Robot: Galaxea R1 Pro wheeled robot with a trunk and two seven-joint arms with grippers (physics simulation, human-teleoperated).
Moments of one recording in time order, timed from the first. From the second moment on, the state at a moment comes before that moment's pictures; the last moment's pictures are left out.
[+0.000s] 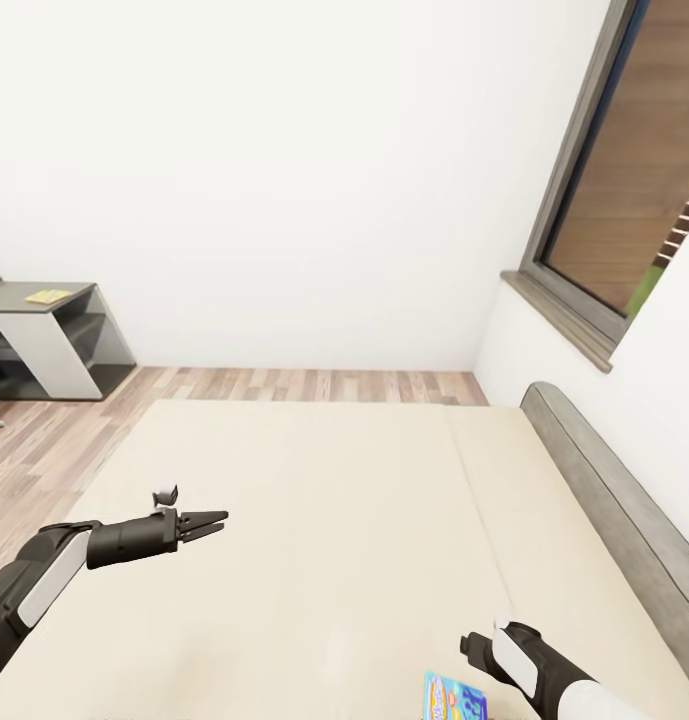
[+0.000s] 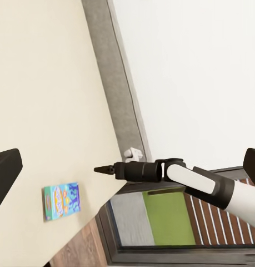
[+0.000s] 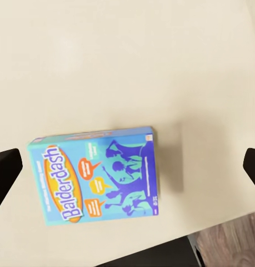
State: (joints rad) left arm -0.55 0.47 -0.17 -0.96 0.70 0.85 -1.12; right arm -0.59 -0.09 0.33 -0.27 -0.75 0.35 -0.24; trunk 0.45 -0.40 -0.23
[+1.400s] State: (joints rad) left arm -0.55 0.47 -0.17 -0.96 0.63 0.85 -1.12; right arm -0.60 -0.16 0.33 -0.28 -0.76 0.39 0.01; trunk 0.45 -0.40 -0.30
